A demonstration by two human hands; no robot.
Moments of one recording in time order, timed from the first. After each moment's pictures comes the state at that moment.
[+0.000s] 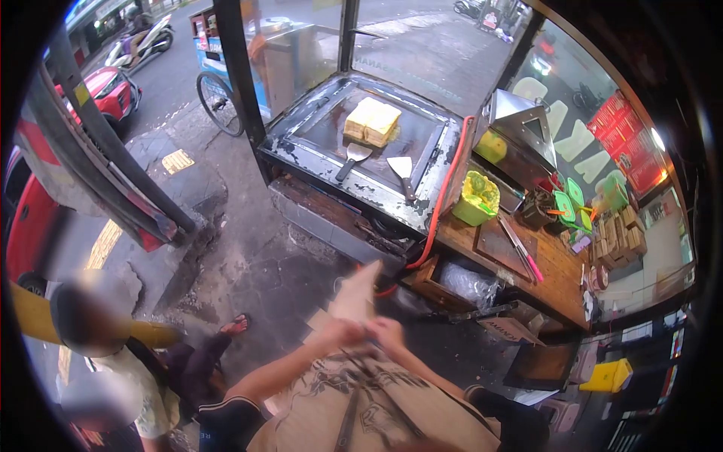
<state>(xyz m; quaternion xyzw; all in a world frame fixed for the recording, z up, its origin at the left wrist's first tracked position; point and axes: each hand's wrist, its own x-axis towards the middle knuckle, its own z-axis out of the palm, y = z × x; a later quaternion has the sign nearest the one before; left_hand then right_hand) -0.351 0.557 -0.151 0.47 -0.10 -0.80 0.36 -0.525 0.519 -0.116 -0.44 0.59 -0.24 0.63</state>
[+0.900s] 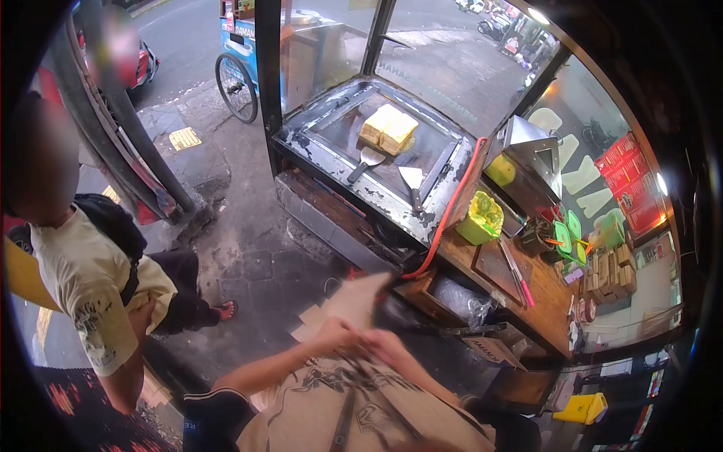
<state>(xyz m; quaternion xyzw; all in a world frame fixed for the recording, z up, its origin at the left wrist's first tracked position) -0.355 0.553 -0.107 0.58 -0.30 -0.68 0.33 -0.557 0.512 -0.126 -0.20 0.45 -0.17 0.85</state>
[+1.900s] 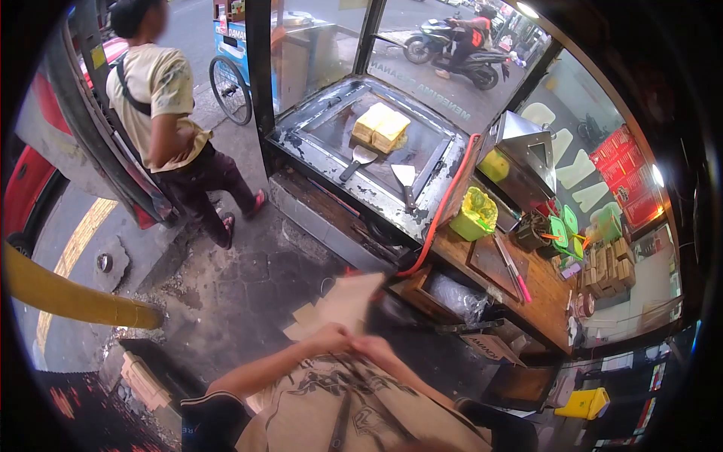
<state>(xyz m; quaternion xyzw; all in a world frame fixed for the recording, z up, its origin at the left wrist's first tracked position) -0.358 0.562 -0.115 0.53 -0.36 -0.73 0.25 -0.546 0.534 -0.098 -0.35 0.56 -0.09 0.75</state>
